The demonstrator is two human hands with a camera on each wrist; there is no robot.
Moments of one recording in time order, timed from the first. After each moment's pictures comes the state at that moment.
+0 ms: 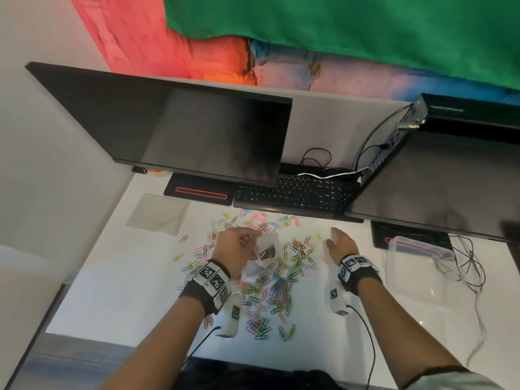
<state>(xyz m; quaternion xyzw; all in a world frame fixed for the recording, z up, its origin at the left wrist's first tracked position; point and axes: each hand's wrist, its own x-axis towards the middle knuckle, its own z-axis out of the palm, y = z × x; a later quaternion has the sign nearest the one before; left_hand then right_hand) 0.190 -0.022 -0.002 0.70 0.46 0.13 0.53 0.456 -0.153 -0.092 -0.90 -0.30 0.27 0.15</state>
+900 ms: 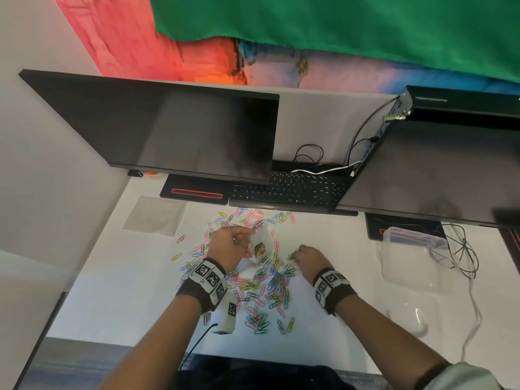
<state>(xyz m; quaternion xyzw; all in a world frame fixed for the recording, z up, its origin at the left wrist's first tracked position) 0.186 -0.027 -0.003 0.68 0.47 0.14 0.55 0.387 -0.160 -0.113 -0.78 -0.59 0.19 0.04</state>
